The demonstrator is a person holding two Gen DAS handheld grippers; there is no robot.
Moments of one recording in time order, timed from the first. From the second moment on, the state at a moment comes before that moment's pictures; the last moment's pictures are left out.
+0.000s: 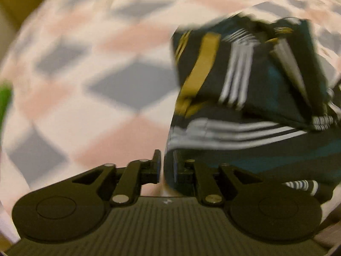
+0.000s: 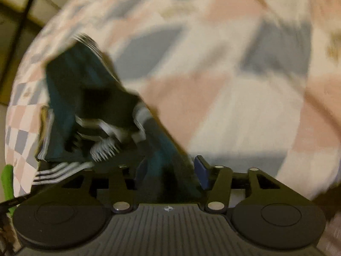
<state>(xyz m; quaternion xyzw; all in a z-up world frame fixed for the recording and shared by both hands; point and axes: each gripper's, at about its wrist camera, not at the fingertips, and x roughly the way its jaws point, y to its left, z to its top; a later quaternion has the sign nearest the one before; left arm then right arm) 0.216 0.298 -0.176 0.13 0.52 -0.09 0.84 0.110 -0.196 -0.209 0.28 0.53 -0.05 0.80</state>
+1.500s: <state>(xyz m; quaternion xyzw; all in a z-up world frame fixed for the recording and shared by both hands) 0.188 0.061 -0.253 0.33 0.31 -0.33 0.83 0.192 -0.227 -0.248 0.47 0.39 -0.09 0.79</state>
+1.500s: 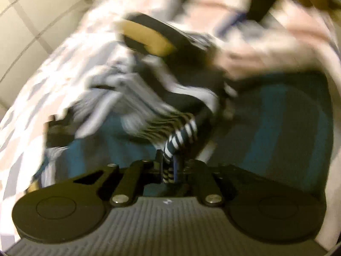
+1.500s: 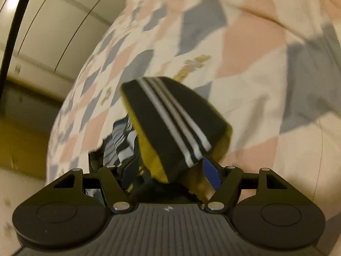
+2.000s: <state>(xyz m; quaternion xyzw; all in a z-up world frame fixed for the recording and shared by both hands) 0.282 0.468 -0.179 -0.08 0.47 0.24 0.85 0.134 -0.236 -0.250 0.44 0.42 -0.13 0.78</state>
